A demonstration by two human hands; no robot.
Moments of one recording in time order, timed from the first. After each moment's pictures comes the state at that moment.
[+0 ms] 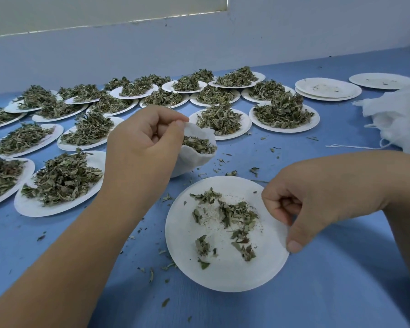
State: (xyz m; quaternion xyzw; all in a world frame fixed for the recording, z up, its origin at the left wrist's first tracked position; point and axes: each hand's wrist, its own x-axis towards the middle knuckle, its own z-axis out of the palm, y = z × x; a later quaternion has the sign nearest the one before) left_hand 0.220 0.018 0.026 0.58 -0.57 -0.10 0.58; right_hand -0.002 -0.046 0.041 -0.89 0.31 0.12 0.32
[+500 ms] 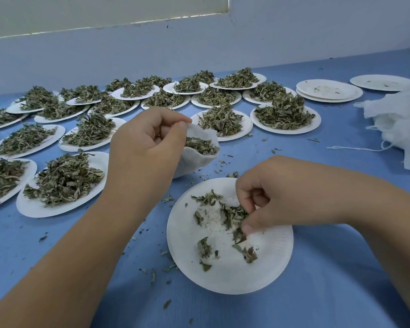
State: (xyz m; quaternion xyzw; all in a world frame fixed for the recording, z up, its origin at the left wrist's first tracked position) left_hand 0.221 0.017 0.027 0.58 -0.57 -0.10 0.58; right_hand 0.025 -0.033 0.027 -0.92 0.33 -0.01 0.22
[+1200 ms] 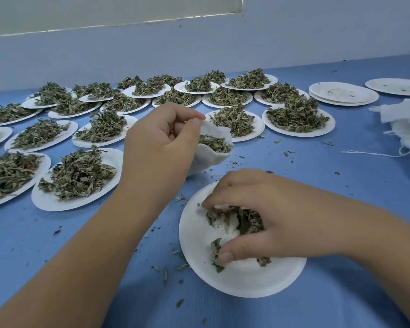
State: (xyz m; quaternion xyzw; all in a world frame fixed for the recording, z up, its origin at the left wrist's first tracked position) left_hand 0.222 0.018 0.029 0.57 -0.56 -0.10 0.59; right_hand 0.046 -0.015 0.015 -0.95 0.22 -0.07 0.21
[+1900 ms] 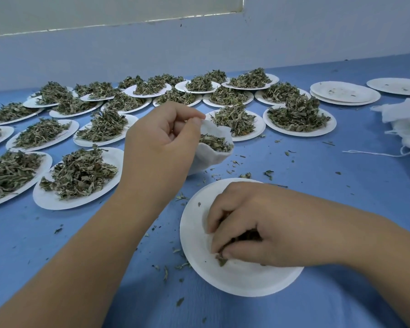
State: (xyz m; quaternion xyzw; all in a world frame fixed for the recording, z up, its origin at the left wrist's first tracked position) left_hand 0.222 0.018 0.029 0.58 -0.56 -0.11 0.59; right_hand 0.050 -0.008 0.009 -0.97 0.13 -0.07 0.21
